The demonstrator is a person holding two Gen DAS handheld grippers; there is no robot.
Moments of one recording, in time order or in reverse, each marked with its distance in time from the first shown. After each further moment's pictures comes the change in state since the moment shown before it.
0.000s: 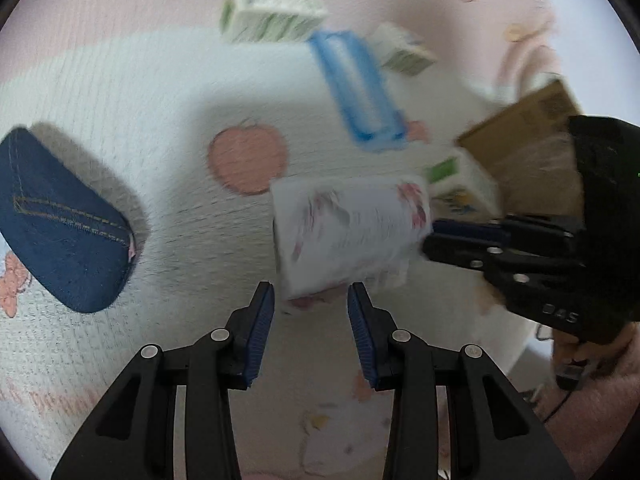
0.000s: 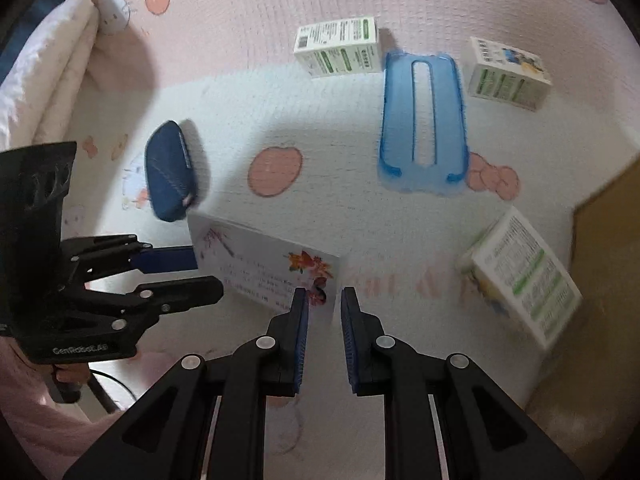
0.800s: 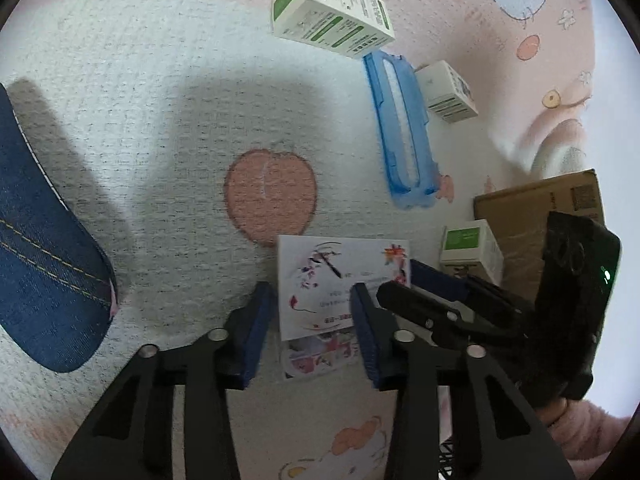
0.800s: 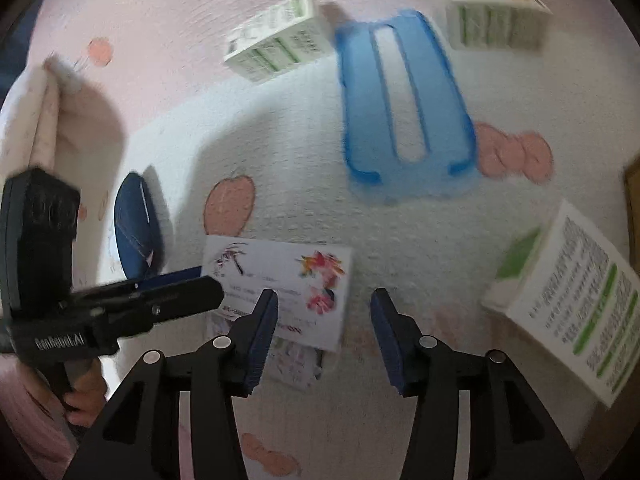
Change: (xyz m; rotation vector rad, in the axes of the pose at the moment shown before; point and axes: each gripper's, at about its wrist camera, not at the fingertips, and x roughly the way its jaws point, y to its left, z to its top) left arm 0.019 0.030 0.026 -0.205 -0.016 -0.114; right arm 0.045 -0.028 0.016 0.153 -0.065 0.076
